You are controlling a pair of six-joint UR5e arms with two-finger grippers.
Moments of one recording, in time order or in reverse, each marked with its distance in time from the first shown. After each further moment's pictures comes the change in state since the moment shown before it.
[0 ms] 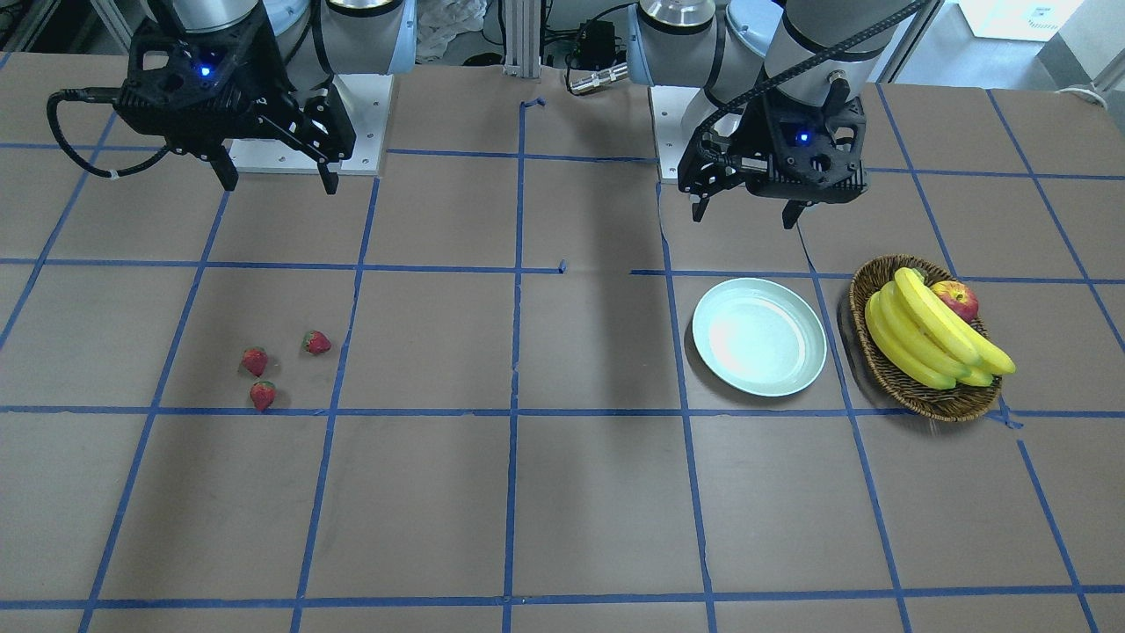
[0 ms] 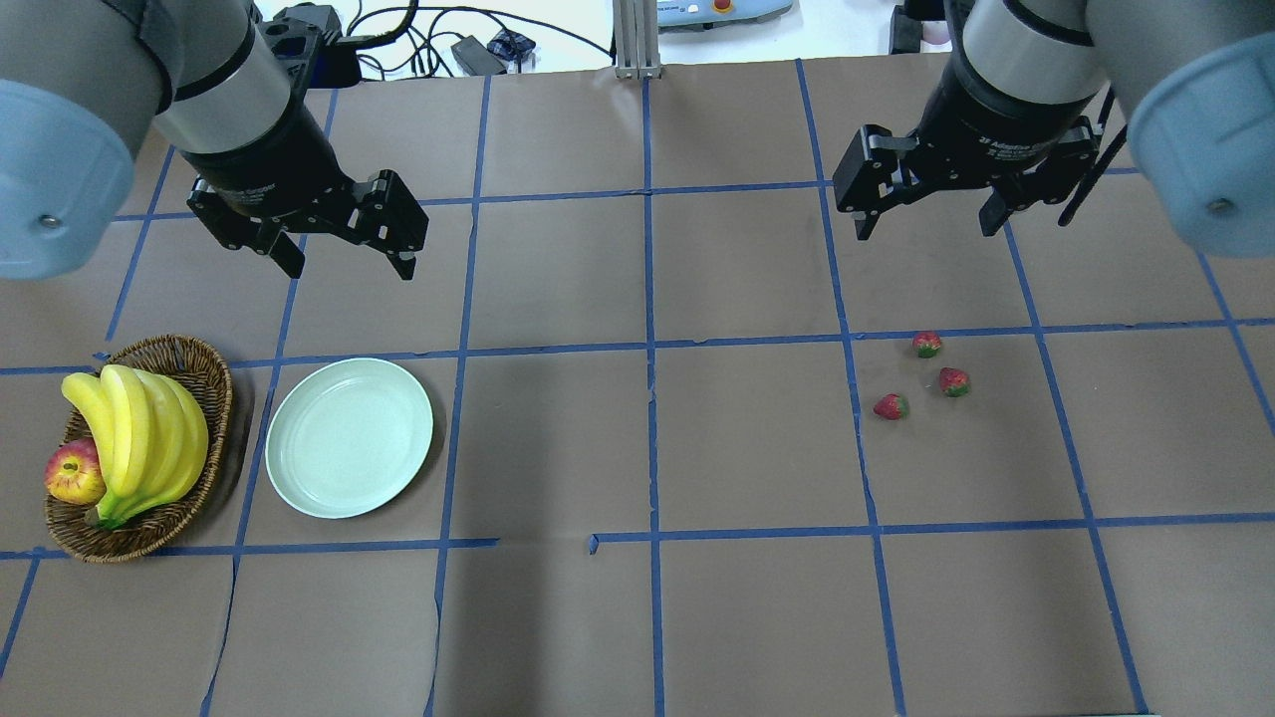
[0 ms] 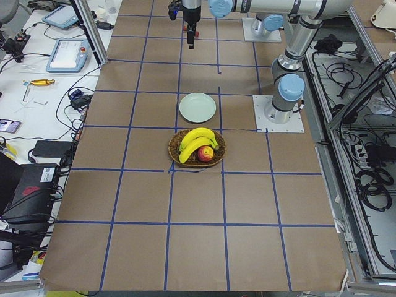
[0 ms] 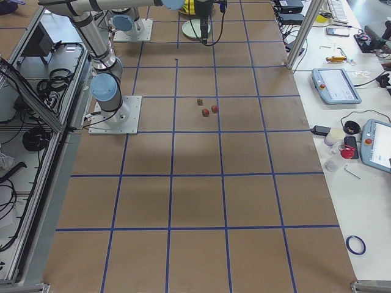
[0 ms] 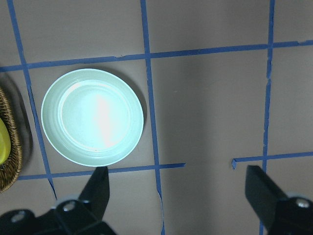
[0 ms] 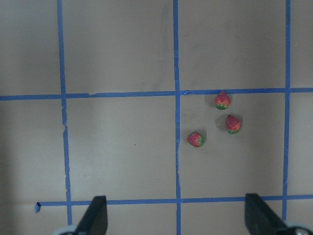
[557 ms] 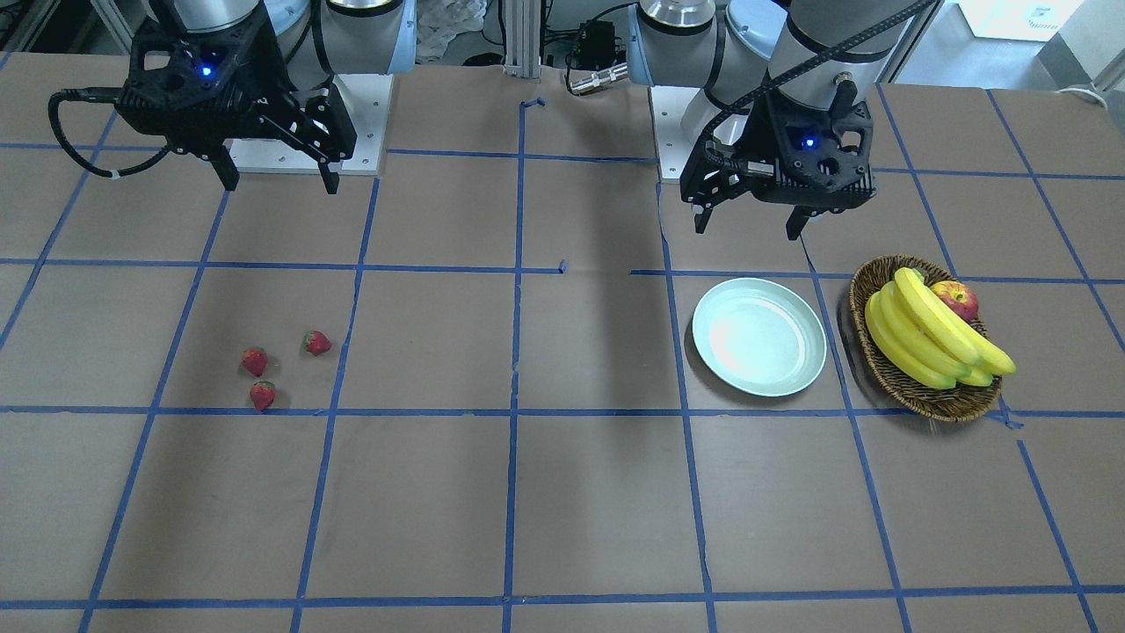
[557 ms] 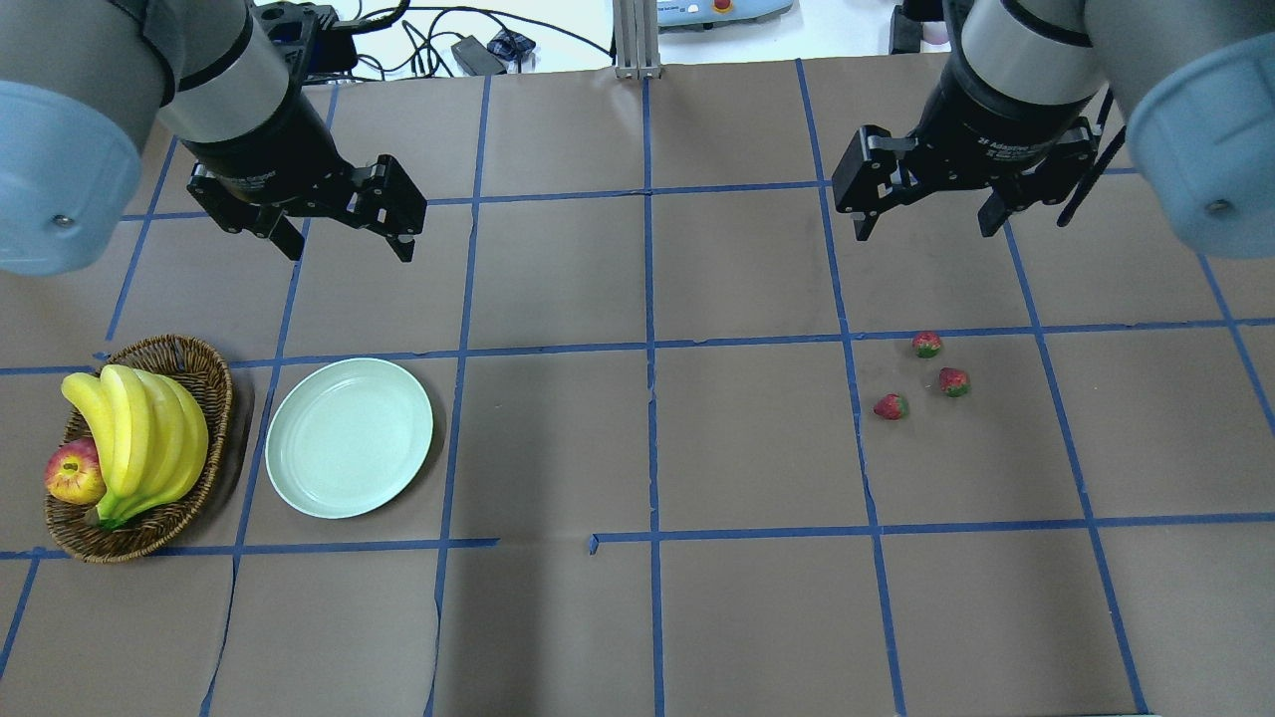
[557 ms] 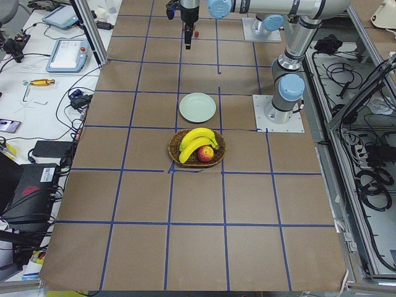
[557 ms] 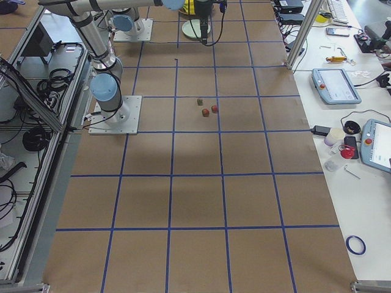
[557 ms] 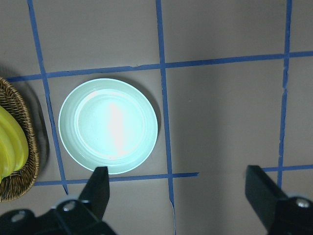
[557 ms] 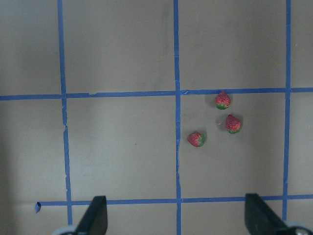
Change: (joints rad) left arm 0.002 -0.006 -0.002 0.060 -0.030 -0.002; right arm 0.001 0.000 0.000 0.000 0.000 0.000
